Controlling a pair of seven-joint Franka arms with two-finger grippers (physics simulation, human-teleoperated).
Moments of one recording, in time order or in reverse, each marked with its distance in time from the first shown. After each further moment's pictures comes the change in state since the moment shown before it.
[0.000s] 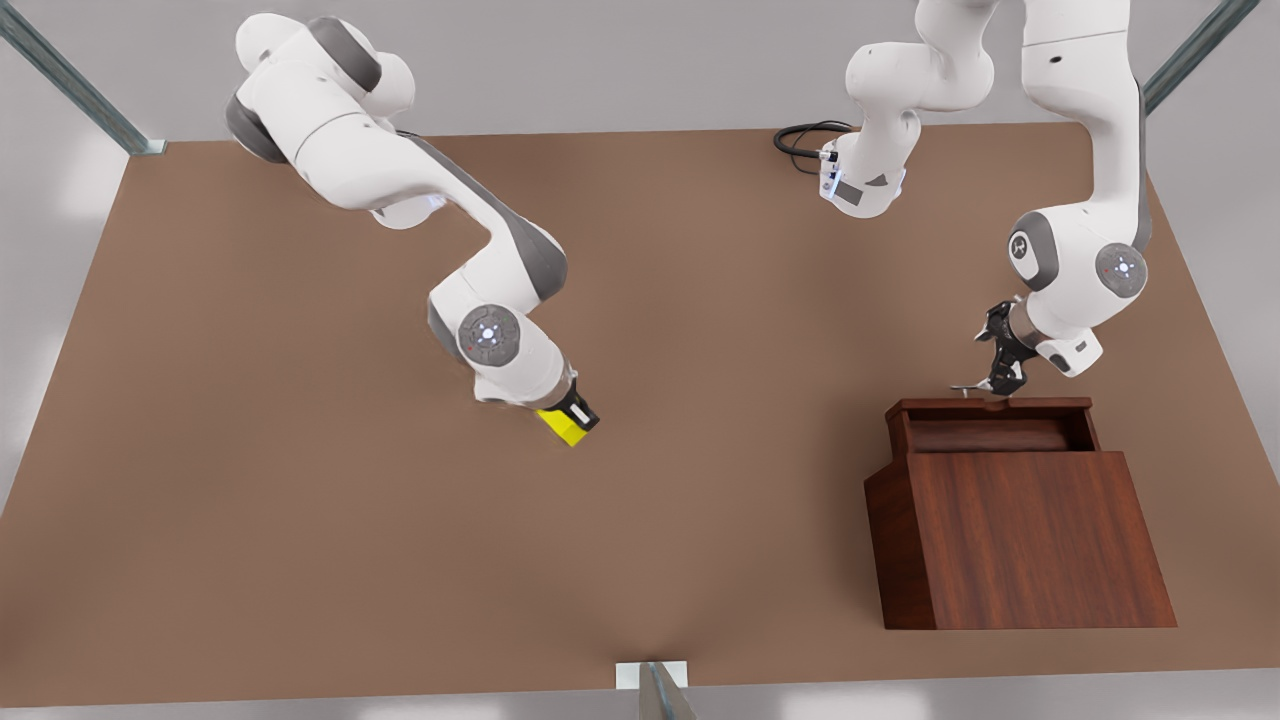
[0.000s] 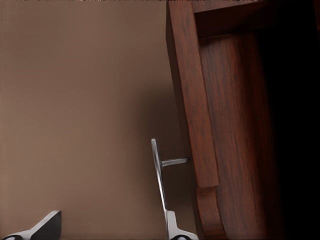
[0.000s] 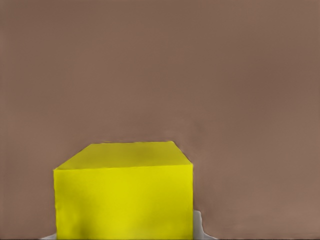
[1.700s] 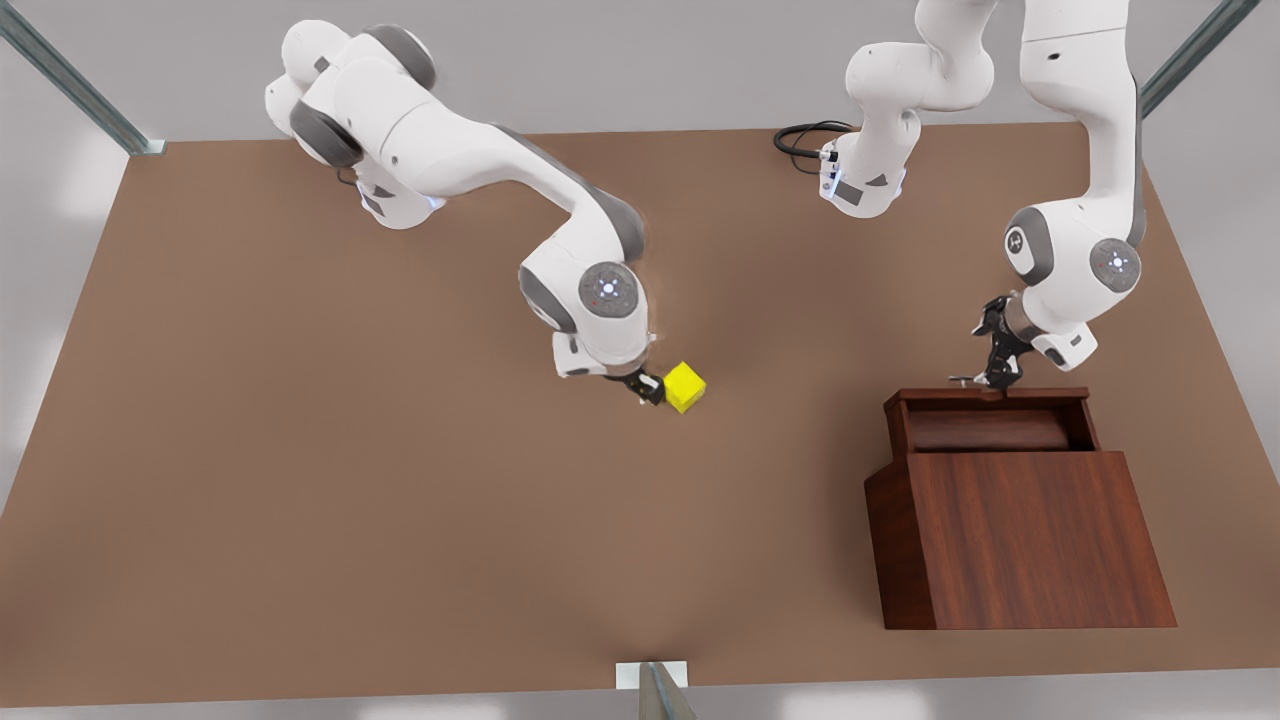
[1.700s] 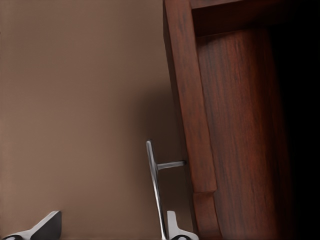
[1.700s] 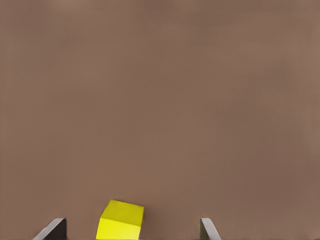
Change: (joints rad) left arm 0.004 -0.026 0.001 -0.047 0.008 0.007 -0.006; right arm 0.208 -0.060 -0.206 0.021 -0.036 -0.095 -0.260
